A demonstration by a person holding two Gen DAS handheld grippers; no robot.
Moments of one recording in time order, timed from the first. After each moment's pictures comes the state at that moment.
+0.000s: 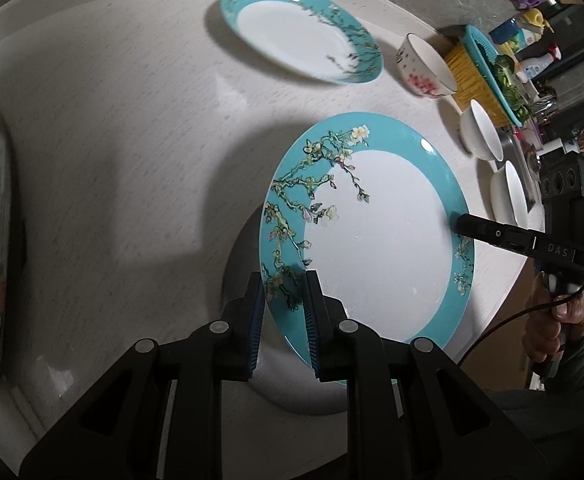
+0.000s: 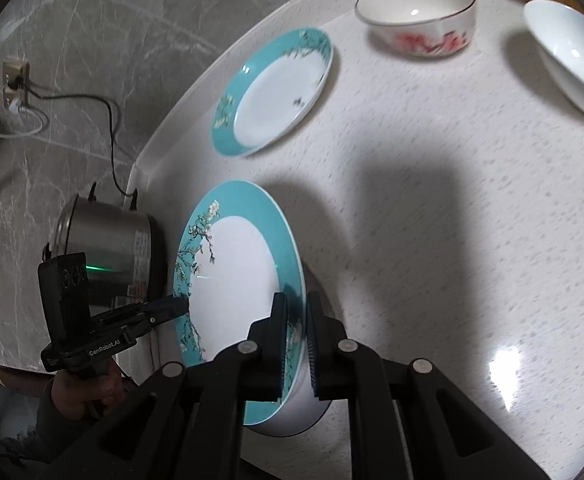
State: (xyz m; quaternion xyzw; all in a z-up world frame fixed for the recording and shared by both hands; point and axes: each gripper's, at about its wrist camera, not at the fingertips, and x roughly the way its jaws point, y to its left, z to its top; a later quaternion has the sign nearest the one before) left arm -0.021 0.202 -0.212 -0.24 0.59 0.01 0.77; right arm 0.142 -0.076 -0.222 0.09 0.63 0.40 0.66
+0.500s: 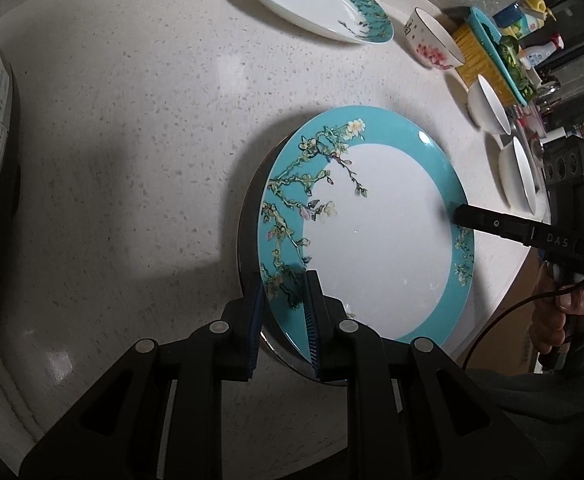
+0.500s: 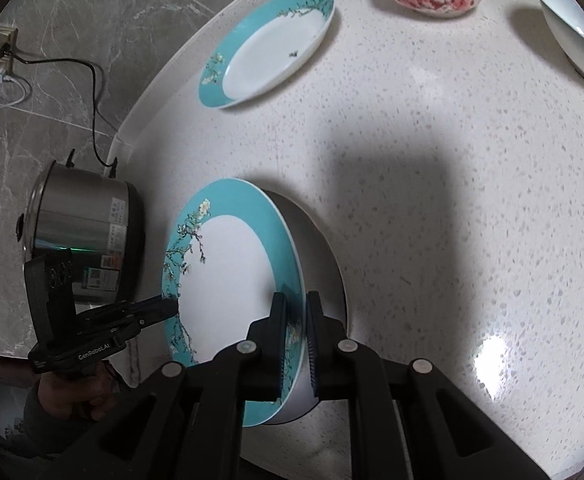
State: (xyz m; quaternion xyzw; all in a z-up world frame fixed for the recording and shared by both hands) left arm -0.052 0.195 -0.241 -0.24 0.60 0.00 0.76; right arm 0.116 -0.064 -0.243 0.05 0.65 0.38 0.66
